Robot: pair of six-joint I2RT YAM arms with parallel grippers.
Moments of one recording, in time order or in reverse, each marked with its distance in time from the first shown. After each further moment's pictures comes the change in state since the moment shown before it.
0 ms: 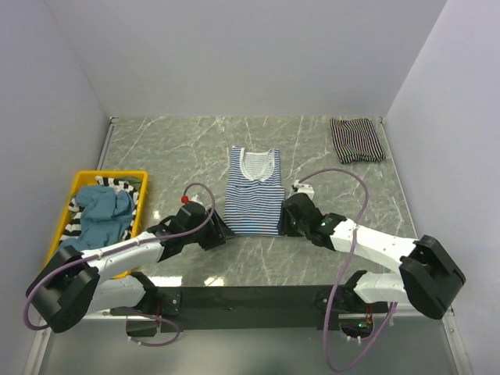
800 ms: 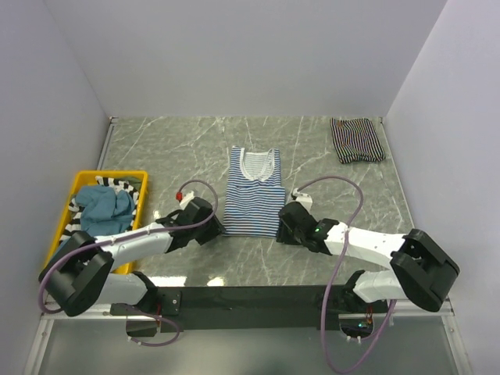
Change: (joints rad) left arm -0.005 0.110 0.053 -0.088 -0.237 -0.014; right arm 0.075 0.082 -0.055 0.034 0.047 0.126
